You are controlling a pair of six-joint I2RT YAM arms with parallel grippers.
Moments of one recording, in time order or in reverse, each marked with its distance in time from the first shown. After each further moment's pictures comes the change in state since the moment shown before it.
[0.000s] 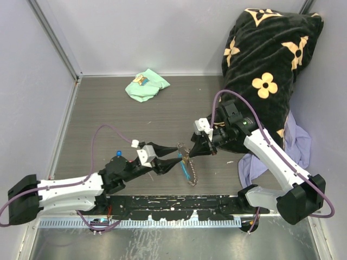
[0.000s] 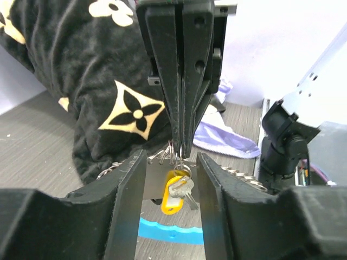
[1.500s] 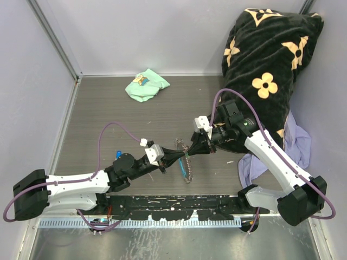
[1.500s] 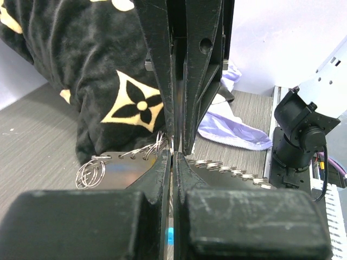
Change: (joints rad) left arm 0.002 0.048 0.025 -0.015 -0.008 0.035; right arm 0.002 -0.014 0.005 0.033 0.027 0.046
